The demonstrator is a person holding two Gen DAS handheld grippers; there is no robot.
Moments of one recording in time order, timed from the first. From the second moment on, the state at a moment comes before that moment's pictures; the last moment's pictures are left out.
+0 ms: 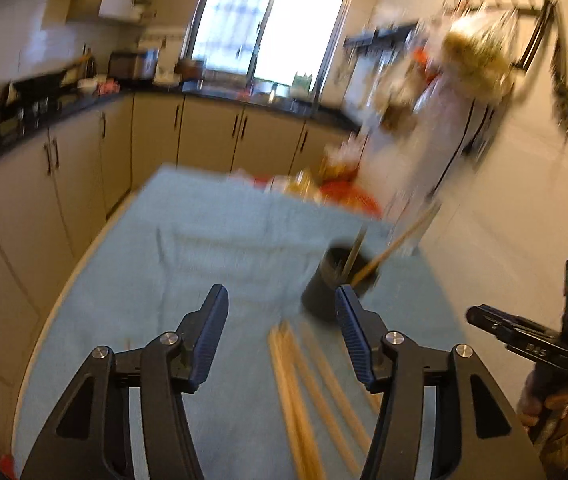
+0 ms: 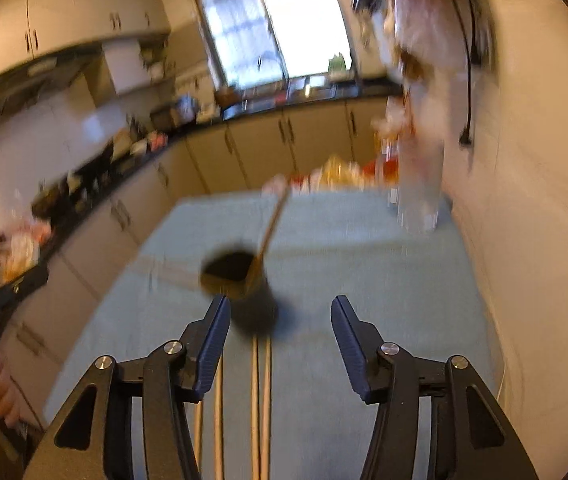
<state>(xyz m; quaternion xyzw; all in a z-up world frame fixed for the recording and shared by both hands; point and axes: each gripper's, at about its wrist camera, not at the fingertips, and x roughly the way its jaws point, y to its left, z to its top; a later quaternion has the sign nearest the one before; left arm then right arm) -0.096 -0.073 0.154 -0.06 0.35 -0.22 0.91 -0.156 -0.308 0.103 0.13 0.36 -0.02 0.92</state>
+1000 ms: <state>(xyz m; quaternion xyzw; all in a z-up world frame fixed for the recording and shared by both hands) -0.088 -0.100 0.020 0.02 0.52 -0.21 0.83 -0.144 -0.308 -0.023 0.07 0.56 -0.06 0.82</state>
